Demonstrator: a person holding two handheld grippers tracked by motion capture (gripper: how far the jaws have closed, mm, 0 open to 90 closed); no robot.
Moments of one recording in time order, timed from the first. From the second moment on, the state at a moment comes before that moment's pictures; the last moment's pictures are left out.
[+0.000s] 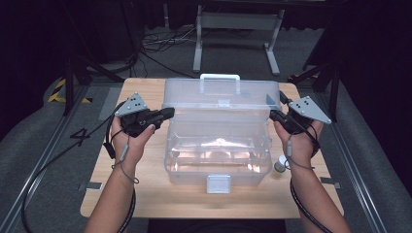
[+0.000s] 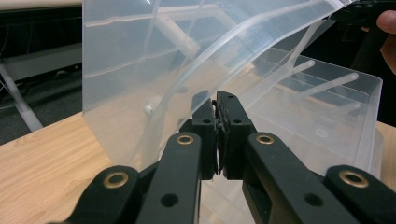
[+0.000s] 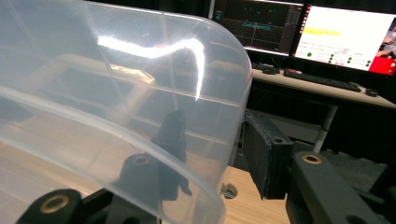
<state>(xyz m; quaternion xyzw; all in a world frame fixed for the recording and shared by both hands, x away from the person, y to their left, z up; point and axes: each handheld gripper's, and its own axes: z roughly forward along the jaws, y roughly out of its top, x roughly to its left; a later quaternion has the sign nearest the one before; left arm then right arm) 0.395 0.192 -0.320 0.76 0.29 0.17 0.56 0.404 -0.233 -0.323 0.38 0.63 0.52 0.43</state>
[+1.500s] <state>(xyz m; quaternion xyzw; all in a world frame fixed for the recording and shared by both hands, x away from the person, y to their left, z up) 0.384 0.228 -0.337 0.75 0.35 0.17 0.53 0.418 -0.229 -0.313 0.42 0.62 0.49 0.45</state>
